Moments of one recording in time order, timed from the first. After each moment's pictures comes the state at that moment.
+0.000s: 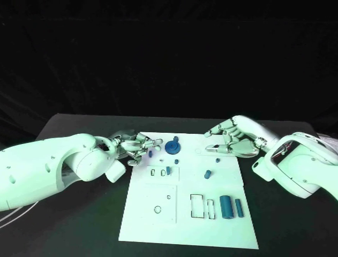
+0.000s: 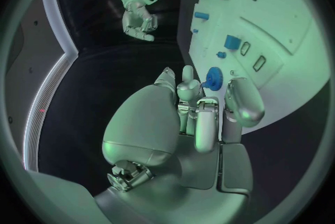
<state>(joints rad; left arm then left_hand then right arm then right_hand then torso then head) 1.25 -0.95 -0.03 1.61 -0.39 -0.13 -0.20 1.31 0.04 -0.04 0.29 0.12 1.02 0.08 0.38 0.31 1.27 0.01 1.09 1.01 1.47 -0.05 1.57 1.31 0.10 1.40 0.05 1.30 1.09 1.23 -0.98 0.00 1.73 -1.16 -0.39 0.11 1.33 -0.11 0.07 0.18 0.15 1.04 0.13 0.08 0.08 1.37 0.04 1.08 1.25 1.47 -0.03 1.53 1.31 0.05 1.46 0.07 1.47 1.31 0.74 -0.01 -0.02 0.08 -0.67</state>
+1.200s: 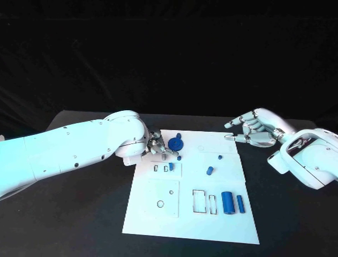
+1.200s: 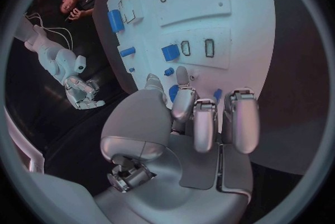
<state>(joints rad) 1.31 -0.68 -0.04 1.45 -0.98 0.12 -0.69 1.15 0.05 -0.22 0.29 0.05 0.95 0.03 0.66 0.59 1.37 -0.04 1.28 1.22 1.47 -0.09 1.57 1.31 0.05 1.47 0.02 1.48 1.31 1.22 -0.97 0.00 1.61 -1.06 -0.39 0.11 1.34 -0.11 0.05 0.17 0.15 1.04 0.13 0.08 0.08 1.36 0.04 1.06 1.24 1.47 -0.03 1.53 1.31 0.05 1.46 0.07 1.46 1.31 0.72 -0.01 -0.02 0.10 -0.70</state>
